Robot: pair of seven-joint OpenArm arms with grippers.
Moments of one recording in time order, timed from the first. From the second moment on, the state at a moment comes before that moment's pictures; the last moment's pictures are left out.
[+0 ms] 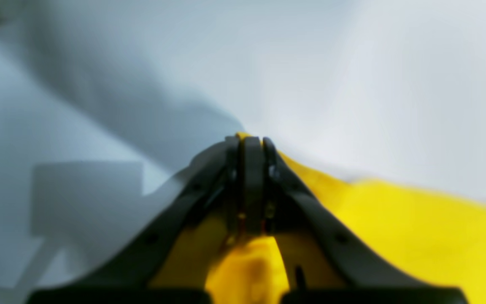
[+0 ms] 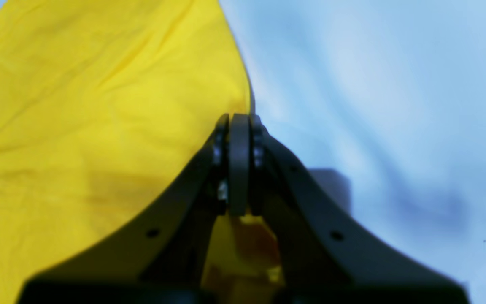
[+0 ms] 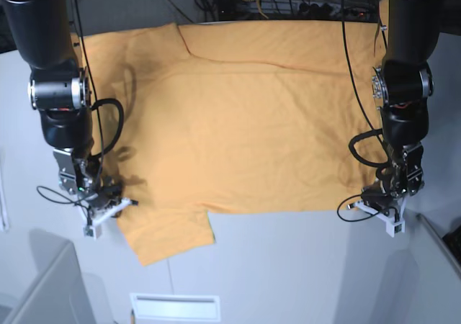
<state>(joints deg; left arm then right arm) -36.6 -20.0 -7.9 26.5 -17.4 -12.6 25.9 41.0 13.9 -9.1 16.5 20.9 14.4 -12.1</state>
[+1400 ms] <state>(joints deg) -2.1 -12.5 -30.0 93.0 -23.7 -10.2 48.7 25.5 18.3 4.0 54.3 20.5 14.4 -34.3</state>
